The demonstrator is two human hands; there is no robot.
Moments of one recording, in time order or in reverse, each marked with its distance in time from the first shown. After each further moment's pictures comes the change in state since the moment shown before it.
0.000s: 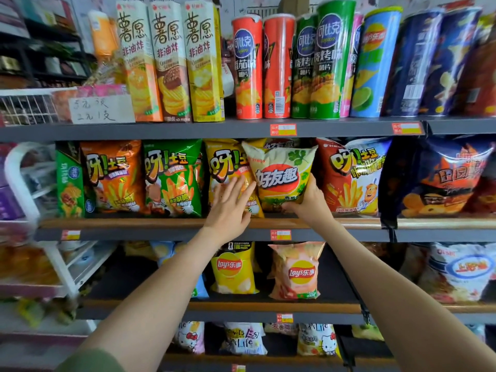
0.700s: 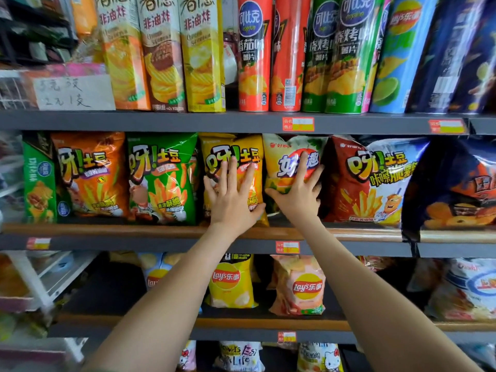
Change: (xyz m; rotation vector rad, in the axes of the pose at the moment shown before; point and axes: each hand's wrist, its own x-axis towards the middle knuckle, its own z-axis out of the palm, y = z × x) left_hand 0.047 -0.004 0.031 0.071 0.082 -0.280; right_hand 0.046 -0.020 0.059 -0.283 0.190 0.171
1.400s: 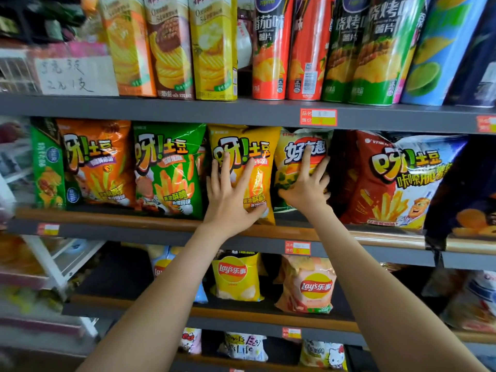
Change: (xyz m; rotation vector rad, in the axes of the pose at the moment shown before) left_hand -0.008 -0.030 0.010 -0.231 0.063 0.042; right_hand 0.025 -0.002 0.013 -0.102 -0.193 -0.023
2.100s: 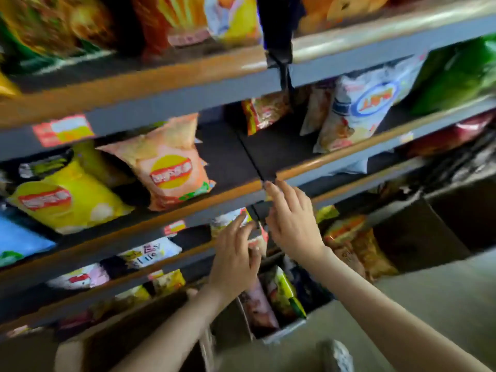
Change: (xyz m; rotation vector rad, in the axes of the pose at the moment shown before) left_hand -0.279 0.224 0.204 -0.571 -0.329 0.251; right_hand -0.256 0.319 0.030 -0.182 0.098 -0.144
